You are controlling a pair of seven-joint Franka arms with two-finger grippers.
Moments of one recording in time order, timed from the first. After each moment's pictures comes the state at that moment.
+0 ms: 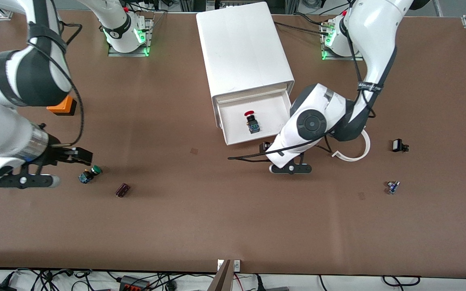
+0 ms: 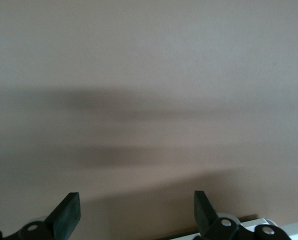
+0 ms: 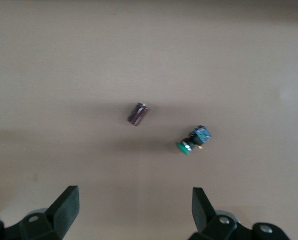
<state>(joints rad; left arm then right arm) -0.31 0.65 -0.26 -1.47 0.02 2.02 -0.57 0.20 0.50 -0.12 -1.15 0.01 1.64 0.09</state>
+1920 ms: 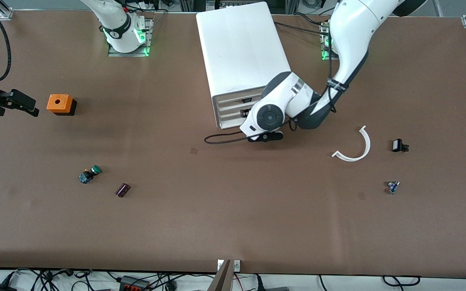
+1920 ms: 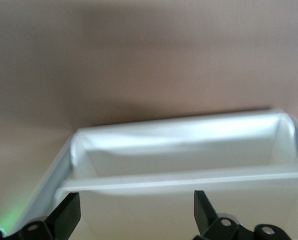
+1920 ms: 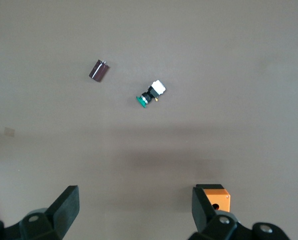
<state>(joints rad) -0.23 0.67 -0.48 -1.53 -0.03 1.78 -0.80 -0.02 0.01 -0.04 -1.71 0.00 1.73 -0.05</state>
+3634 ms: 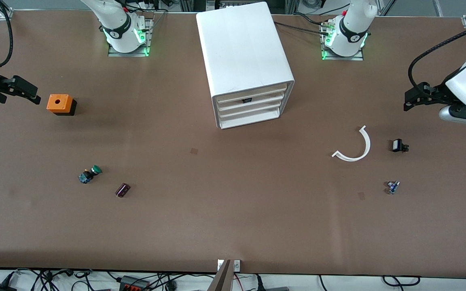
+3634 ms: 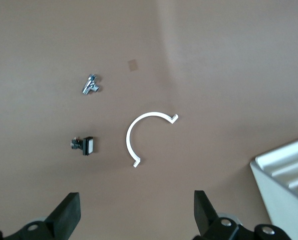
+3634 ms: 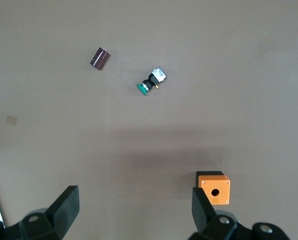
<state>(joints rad) 0.00 0.06 -0.04 -1.56 0.00 1.57 0.06 -0.02 -0.05 -0.04 -1.74 -0.01 1.70 -0.04</state>
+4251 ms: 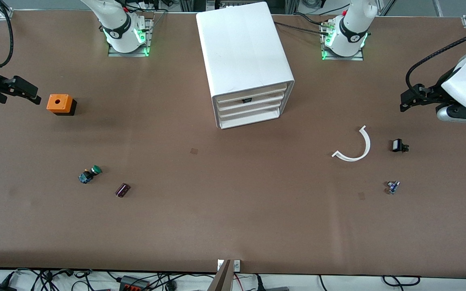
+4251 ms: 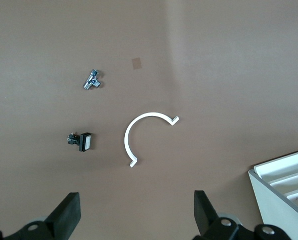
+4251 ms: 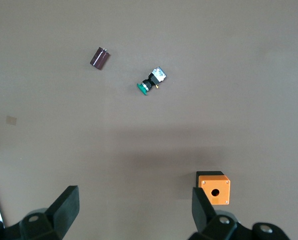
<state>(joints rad) -0.02 0.04 -0.02 -1.60 0.00 1.60 0.02 -0.02 -0.05 -0.04 -1.75 -0.01 1.70 -0.04</state>
